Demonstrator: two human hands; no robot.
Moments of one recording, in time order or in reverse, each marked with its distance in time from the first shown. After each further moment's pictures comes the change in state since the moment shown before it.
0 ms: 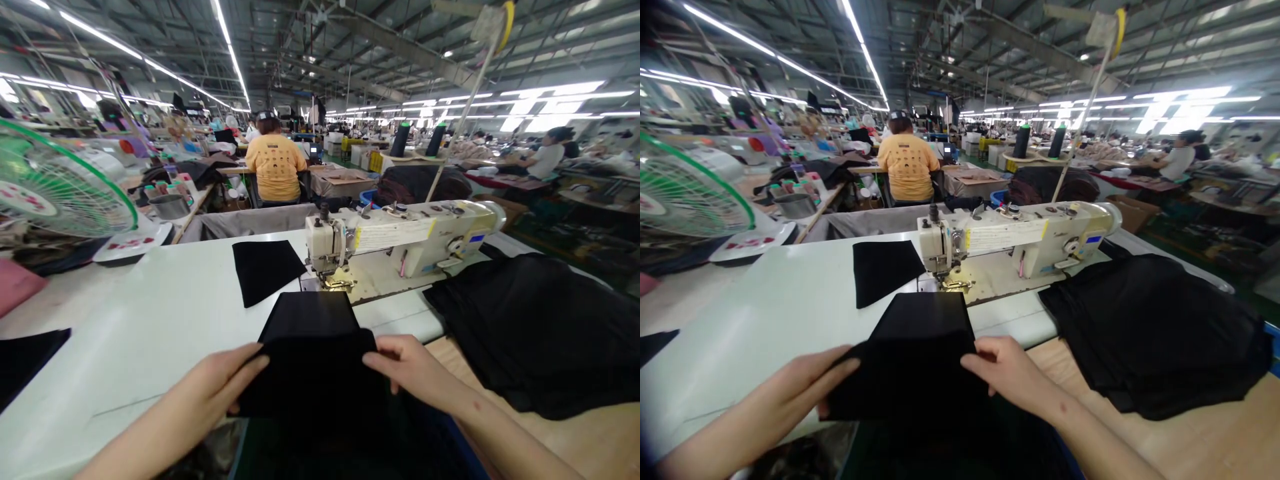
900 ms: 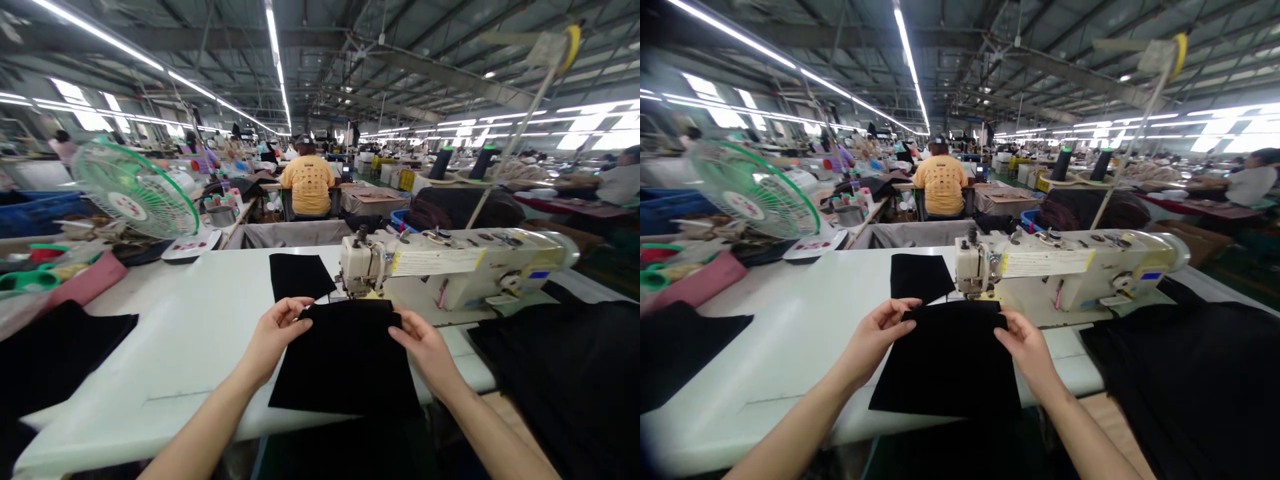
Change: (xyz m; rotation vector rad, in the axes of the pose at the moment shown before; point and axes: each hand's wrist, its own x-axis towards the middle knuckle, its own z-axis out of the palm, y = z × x) left_hand 0.054 -0.012 0.040 -0.347 -0.073 -0.074; right_hand 0.080 0.009 0.005 0.559 0.358 -0.239
